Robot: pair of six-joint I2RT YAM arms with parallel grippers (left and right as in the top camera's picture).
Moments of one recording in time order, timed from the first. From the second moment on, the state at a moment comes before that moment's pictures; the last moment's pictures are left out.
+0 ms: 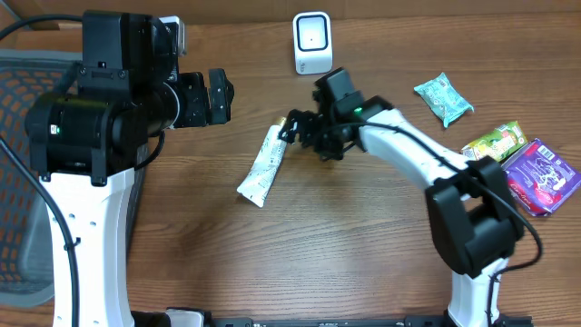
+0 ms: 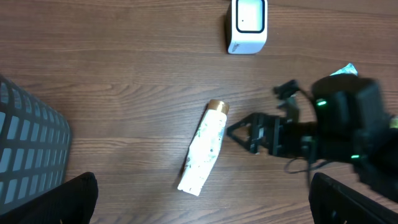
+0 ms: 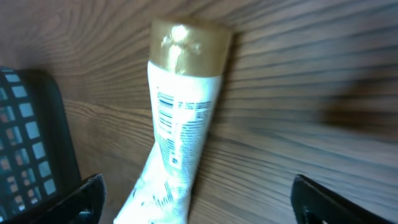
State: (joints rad) left arm -0.13 1.53 2.09 -1.45 0.07 -0.21; right arm 0.54 2.07 1.50 -0.51 -0.44 0.75
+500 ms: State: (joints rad) left arm -0.13 1.53 2.09 -1.45 0.07 -0.21; right arm 0.71 2.15 1.50 -0.45 -0.35 0.80
